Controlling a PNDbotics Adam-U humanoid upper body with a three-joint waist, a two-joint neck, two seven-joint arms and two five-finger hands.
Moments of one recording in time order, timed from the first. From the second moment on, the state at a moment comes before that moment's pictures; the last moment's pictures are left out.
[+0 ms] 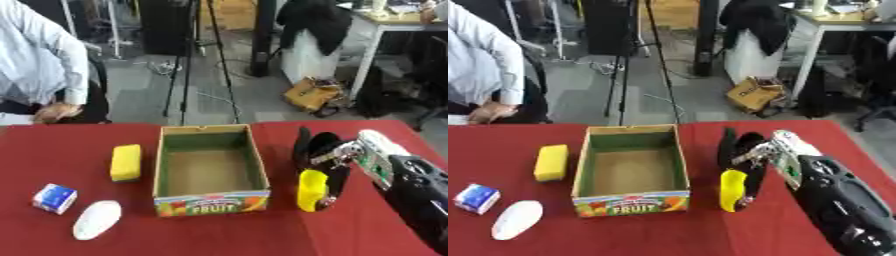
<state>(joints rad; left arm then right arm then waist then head) -0.42 0.37 0.14 -1.99 -0.27 -0.22 0.29 -1.00 -0.51 0.30 -0.74 0.87 -0.25 0.86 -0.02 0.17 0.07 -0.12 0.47</state>
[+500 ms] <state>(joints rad) -0.43 0.37 0.14 -1.99 -0.27 -0.22 0.30 -1.00 -0.50 0.29 -0.73 0.88 -0.25 0.84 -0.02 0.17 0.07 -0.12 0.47</state>
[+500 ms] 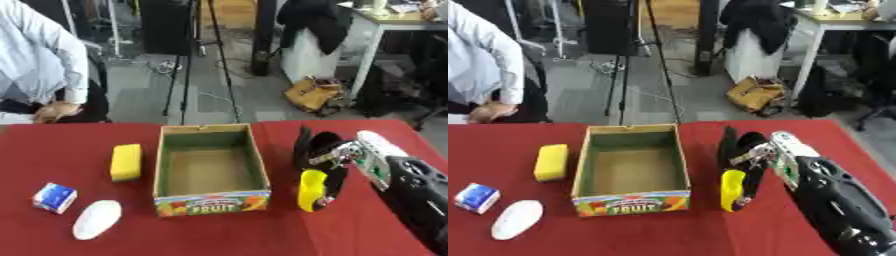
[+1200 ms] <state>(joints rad) -0.43 0.37 0.14 -1.99 -0.27 -0.21 0.30 -1.00 -0.49 0.28 -0.70 0.87 -0.25 0.81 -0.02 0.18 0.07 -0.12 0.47</state>
